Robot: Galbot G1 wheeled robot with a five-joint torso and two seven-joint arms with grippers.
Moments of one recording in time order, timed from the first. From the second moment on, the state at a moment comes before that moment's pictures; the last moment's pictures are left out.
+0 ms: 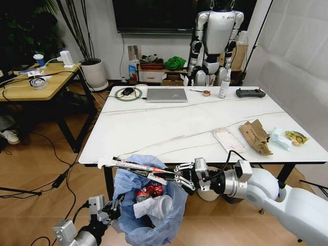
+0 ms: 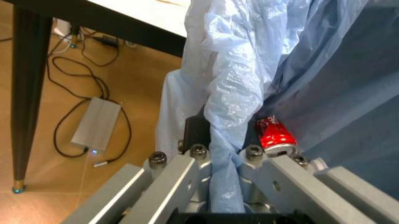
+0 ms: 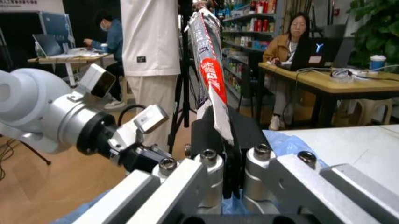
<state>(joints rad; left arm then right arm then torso) 1.95 -1.08 -0.56 -2.38 -0.87 0.25 -0.12 -0.76 0.62 -0.26 2.02 0.91 0.11 -0.67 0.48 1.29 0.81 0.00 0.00</state>
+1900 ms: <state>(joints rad) 1.95 -1.10 -0.58 -2.39 -0.82 0.26 -0.14 -0.82 0.72 -0.03 1.91 0.81 0.16 -0.10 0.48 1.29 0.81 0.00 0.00</state>
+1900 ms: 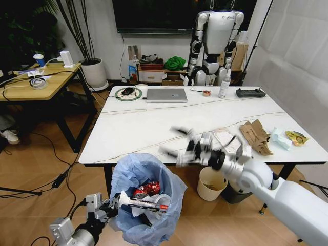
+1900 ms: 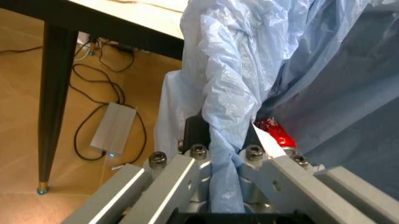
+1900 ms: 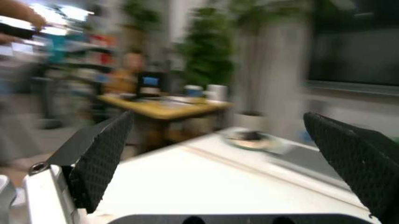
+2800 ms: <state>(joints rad) 1.93 -1.09 -0.58 -2.38 -0.82 0.24 -0.13 -1.11 0.65 0.31 1.70 0.17 0.04 -0.22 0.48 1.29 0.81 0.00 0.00</state>
